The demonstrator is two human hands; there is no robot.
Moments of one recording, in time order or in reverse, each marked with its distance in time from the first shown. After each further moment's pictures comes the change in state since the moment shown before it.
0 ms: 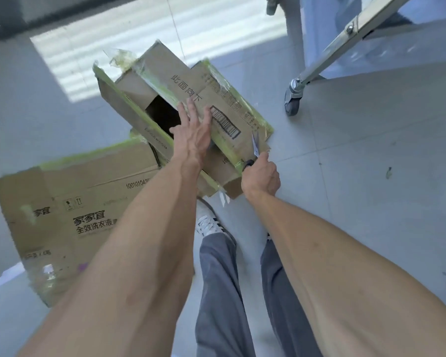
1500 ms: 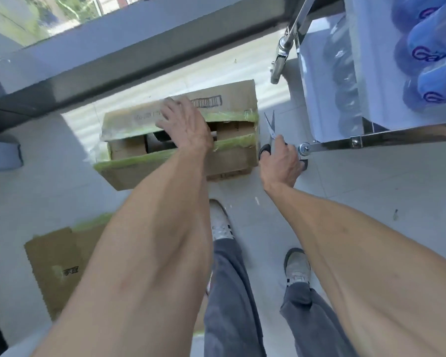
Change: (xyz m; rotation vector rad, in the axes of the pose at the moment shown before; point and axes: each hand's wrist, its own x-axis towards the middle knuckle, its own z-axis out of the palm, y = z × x) left_hand 0.156 -0.074 -0.165 -0.248 0.124 -0.410; right_hand 0.100 -0.161 -0.110 0.066 0.236 -0.073
